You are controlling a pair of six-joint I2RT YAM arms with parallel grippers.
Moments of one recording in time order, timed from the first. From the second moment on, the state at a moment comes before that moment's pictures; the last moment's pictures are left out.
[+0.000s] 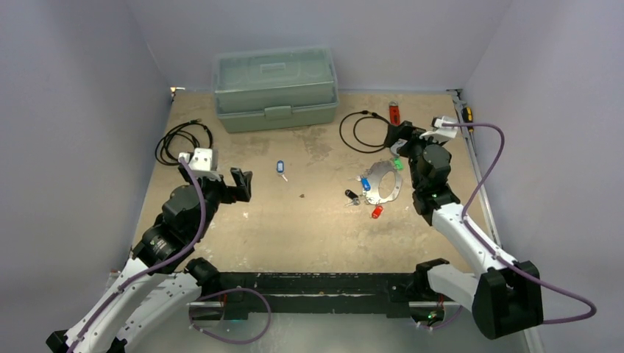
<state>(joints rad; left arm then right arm) -0.64 0.52 0.74 -0.40 -0.44 -0.23 0.24 1.07 0.62 0.47 0.35 0.33</state>
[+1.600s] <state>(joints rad) -0.64 0.51 0.74 -0.40 -0.39 -0.23 0.59 1.32 0.69 -0.28 0.41 0.98</state>
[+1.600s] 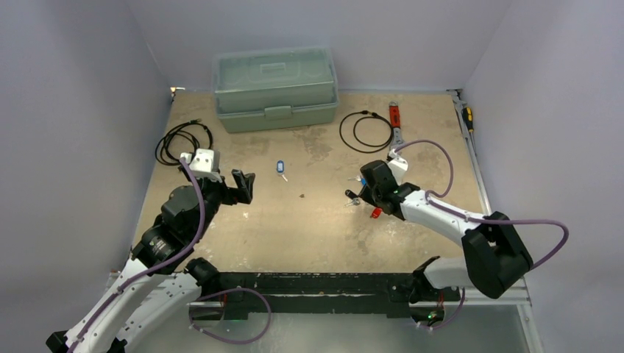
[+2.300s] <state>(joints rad) -0.64 0.51 0.74 -0.40 -0.39 -0.23 0.59 1.41 0.66 -0.23 0.44 1.01</state>
